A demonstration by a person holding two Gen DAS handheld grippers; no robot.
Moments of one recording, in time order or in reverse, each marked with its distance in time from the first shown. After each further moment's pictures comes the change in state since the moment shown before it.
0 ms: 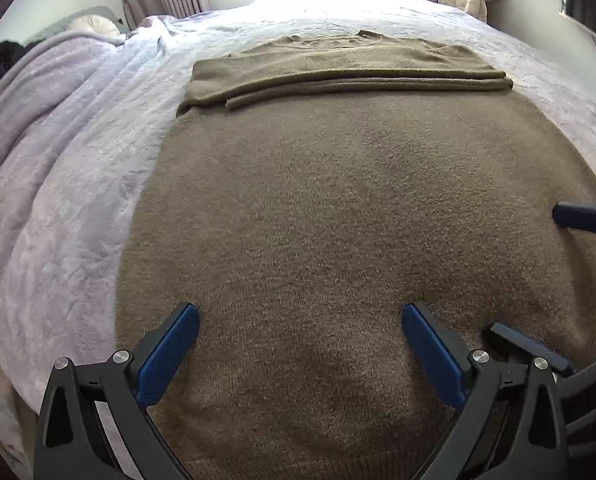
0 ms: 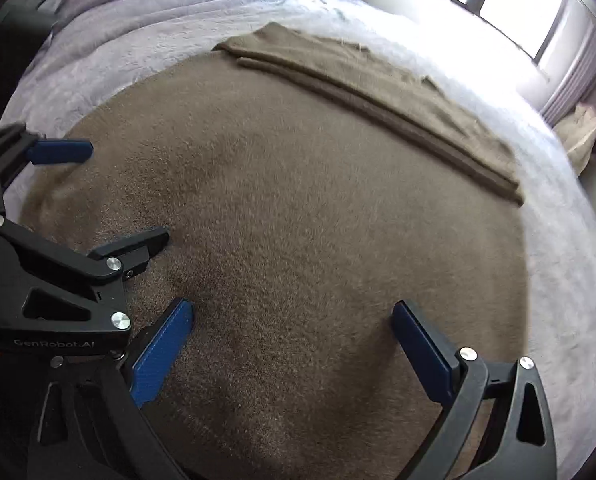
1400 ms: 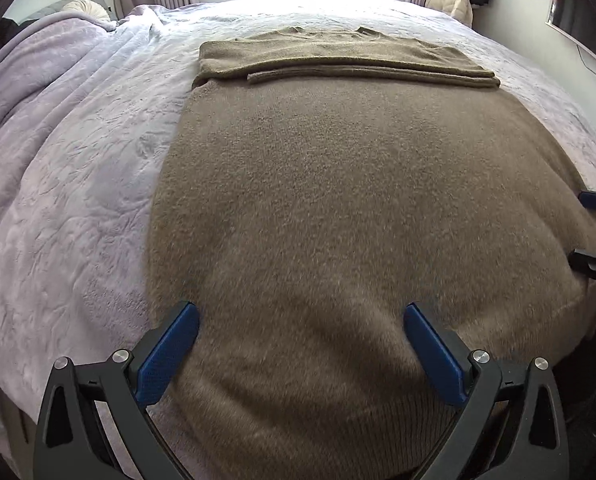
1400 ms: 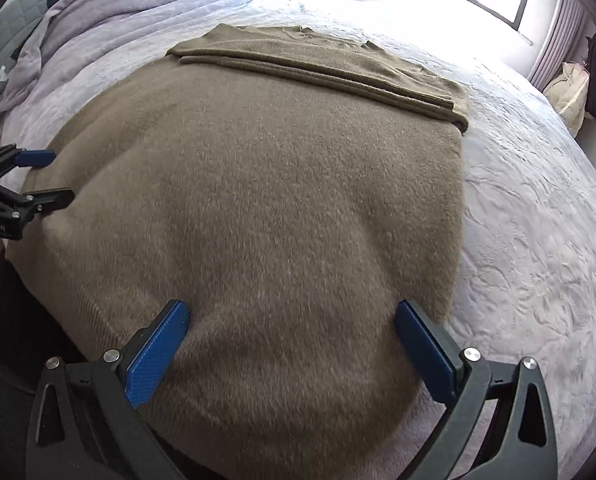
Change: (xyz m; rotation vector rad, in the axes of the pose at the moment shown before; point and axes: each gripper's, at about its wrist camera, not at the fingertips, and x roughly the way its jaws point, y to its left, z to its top) left arm -0.012 0.040 -0.026 0.018 0.023 -0.086; right arm -0.026 -0.079 -0.063 0.061 -0.003 0.018
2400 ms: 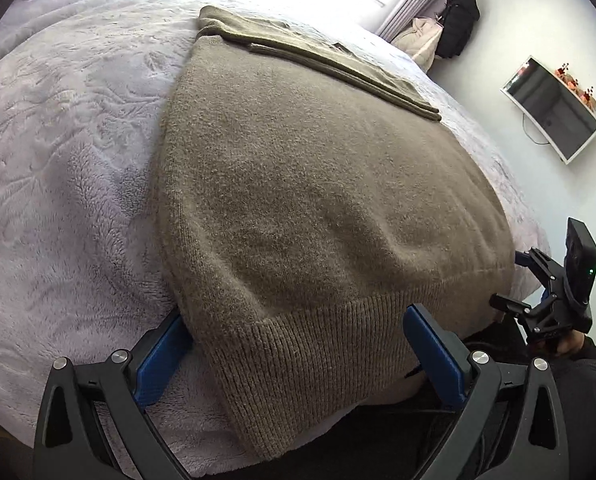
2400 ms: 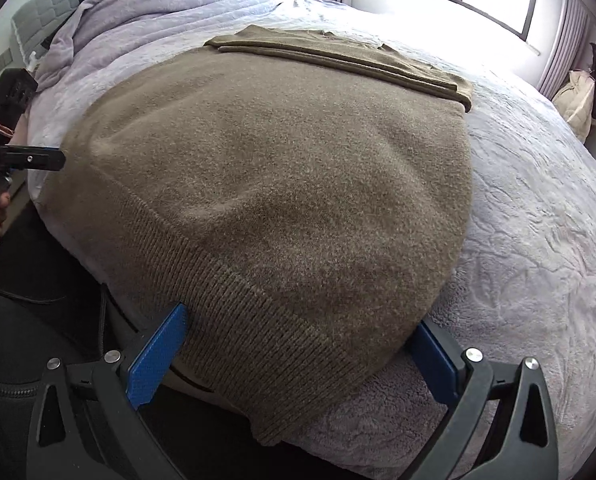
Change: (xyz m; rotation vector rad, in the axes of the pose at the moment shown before) left arm -0.011 0.052 -0.058 -0.168 -0.027 -0.407; right arm -0.007 0.018 -0.056 -0.031 -0.074 0.042
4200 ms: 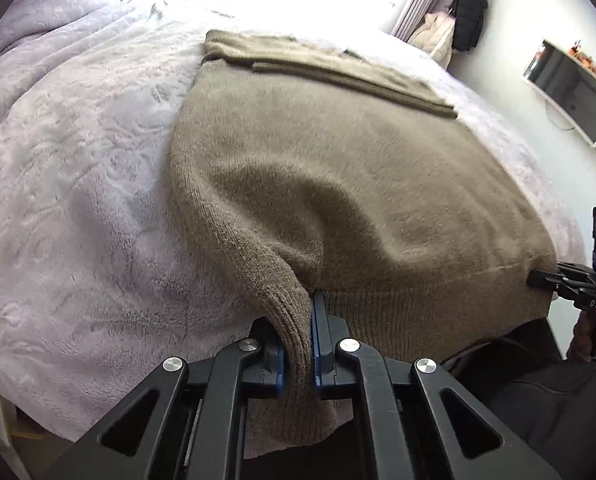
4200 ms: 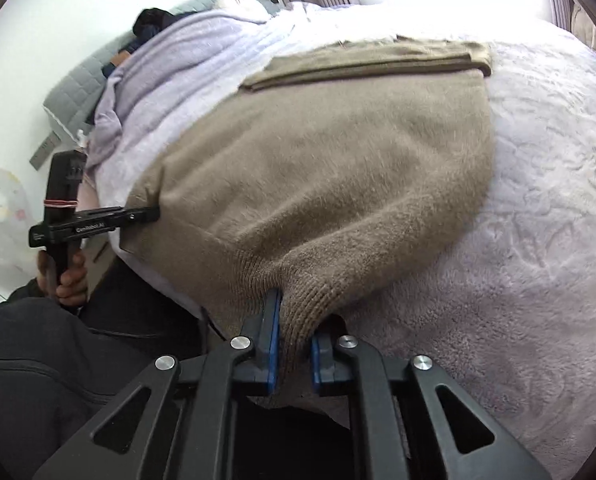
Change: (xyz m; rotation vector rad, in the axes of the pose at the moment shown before) left arm -0.009 -0.019 0.004 0.064 -0.047 0.126; right arm -0.016 -0.025 -0.008 0.204 -0.088 0.373
